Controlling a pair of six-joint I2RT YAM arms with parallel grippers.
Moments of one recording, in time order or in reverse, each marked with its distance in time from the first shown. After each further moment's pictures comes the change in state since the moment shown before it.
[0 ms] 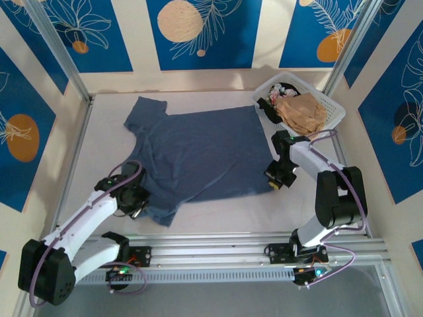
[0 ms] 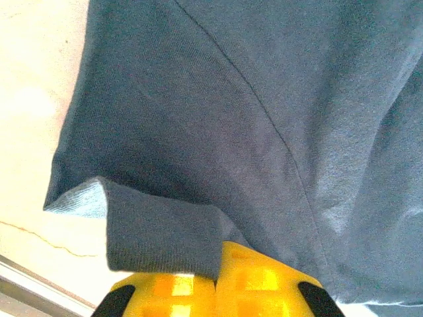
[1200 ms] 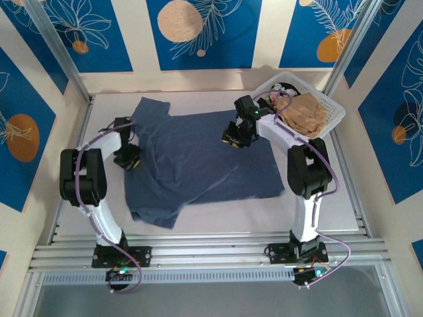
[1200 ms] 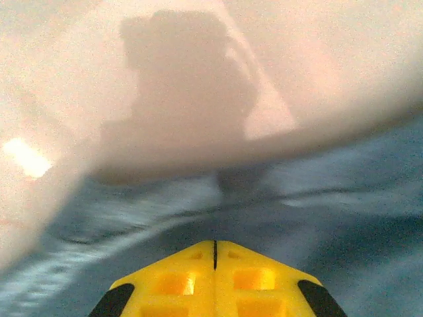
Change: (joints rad) left arm 0.396 0.852 0.570 0.200 -0.010 0.323; right arm 0.245 0.403 0.602 0.288 -0.220 -0.164
